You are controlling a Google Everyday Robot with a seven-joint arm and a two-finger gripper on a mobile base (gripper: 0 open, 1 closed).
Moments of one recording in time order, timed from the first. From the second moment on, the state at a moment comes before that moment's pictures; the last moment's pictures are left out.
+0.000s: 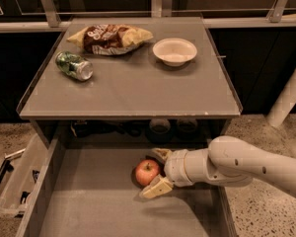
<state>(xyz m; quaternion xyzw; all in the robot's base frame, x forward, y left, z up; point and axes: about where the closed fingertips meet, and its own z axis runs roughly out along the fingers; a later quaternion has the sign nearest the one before) 0.465 -0.024 0.622 -0.54 0.72 0.24 0.37</state>
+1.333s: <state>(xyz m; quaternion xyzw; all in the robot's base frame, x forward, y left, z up) 0.455 -0.029 0.640 -0.55 0.71 0.25 0.36</state>
